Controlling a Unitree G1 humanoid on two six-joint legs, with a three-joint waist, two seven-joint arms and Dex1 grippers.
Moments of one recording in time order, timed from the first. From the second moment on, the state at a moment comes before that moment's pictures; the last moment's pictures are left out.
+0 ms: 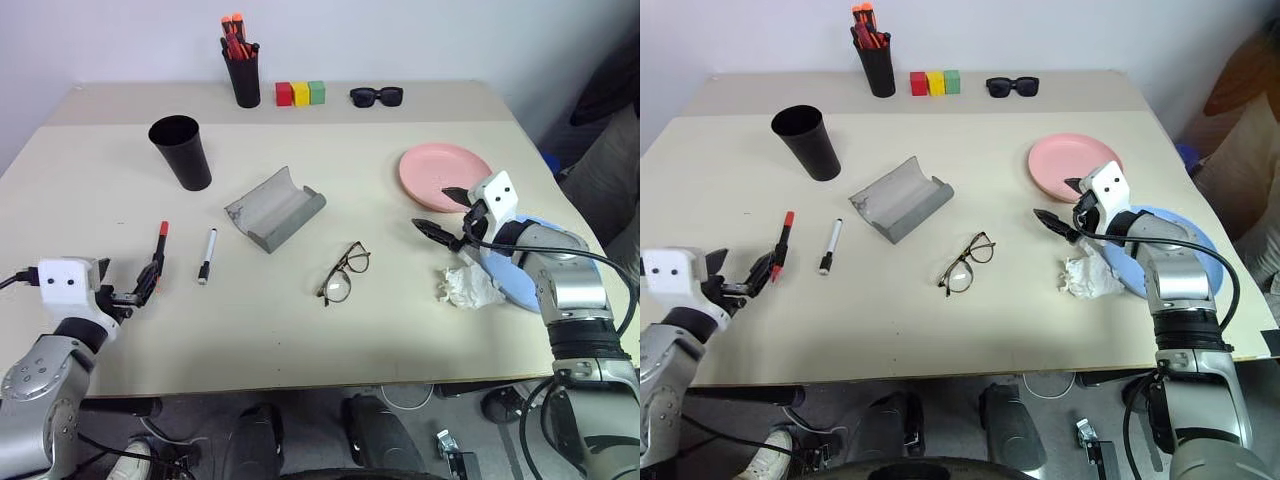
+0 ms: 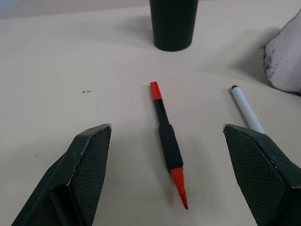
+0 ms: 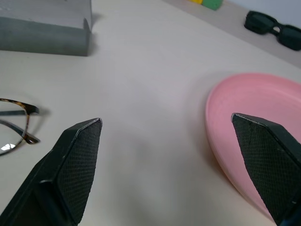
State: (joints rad) left arm 0.19 0.47 0.50 -0.46 -0.42 0.52 -0.32; right arm -0.50 -0.63 -0.09 0.26 0.22 0.20 0.84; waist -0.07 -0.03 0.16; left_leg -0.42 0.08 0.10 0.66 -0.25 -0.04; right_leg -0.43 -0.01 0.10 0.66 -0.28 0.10
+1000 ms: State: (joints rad) left arm -0.38 0.51 0.42 -0.21 -0.40 1.18 -0.01; right arm -0.38 -0.44 0.15 -0.24 0.24 0.39 0.75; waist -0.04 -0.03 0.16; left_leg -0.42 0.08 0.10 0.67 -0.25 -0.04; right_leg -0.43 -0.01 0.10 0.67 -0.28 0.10
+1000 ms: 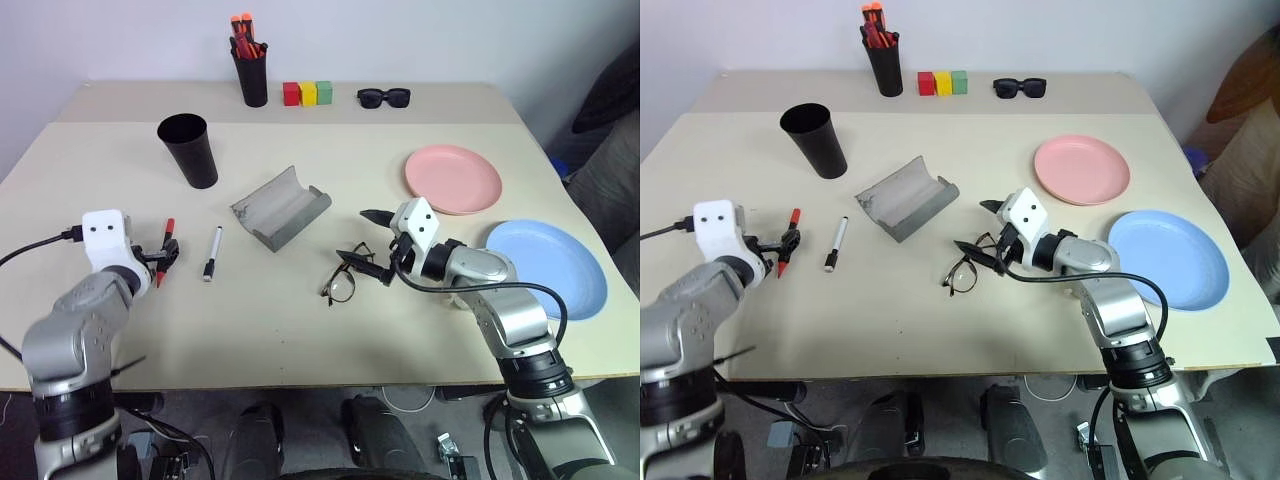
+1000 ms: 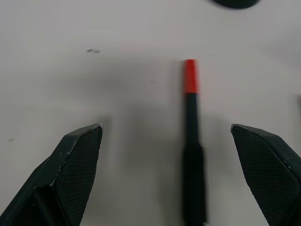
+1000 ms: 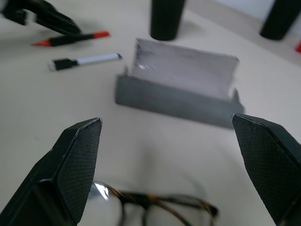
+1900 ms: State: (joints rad) left arm -0.57 0.51 0.39 0.00 -0.23 0.95 -0.03; right arm -0.40 -0.32 0.26 -0.27 0.22 0.42 0.68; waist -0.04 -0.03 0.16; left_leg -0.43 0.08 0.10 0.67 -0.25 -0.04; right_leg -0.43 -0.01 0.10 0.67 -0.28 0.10
